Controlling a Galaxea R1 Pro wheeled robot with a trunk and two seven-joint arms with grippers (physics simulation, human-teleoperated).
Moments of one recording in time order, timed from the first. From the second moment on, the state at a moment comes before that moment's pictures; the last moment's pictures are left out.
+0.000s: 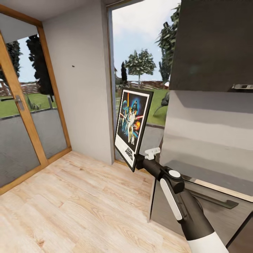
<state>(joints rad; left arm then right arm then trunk) 0.07 0.09 0.29 -0.78 0.06 0.02 -0.19 -0.52 0.05 0.25 -1.46 -0.19 0.49 0.20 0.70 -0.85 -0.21</state>
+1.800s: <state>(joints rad) 0.07 0.10 0.29 -0.80 0.06 0.02 -0.29 -0.52 0.04 0.25 -1.47 -0.19 0.49 0.20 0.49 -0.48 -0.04</state>
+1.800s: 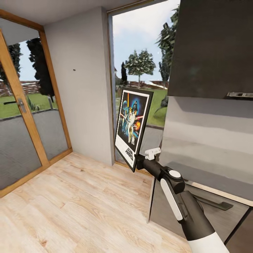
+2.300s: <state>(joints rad) 0.07 0.10 0.30 -0.80 0.06 0.02 -0.29 -0.52 0.04 0.25 -1.47 -0.19 0.49 0.20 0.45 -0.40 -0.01</state>
